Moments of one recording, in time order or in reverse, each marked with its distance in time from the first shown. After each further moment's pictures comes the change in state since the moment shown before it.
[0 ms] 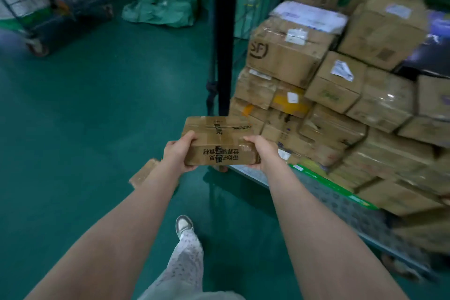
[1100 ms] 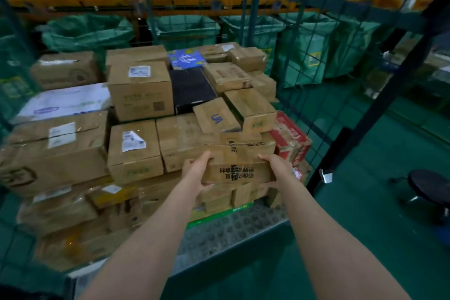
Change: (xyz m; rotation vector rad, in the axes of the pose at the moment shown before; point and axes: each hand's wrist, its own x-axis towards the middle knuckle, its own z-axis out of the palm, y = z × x) left_hand -0.118 -0.026 0.478 0.528 -0.707 0.033; right_hand -0.017 -0.063 -0.418 0.615 0.694 -0.080
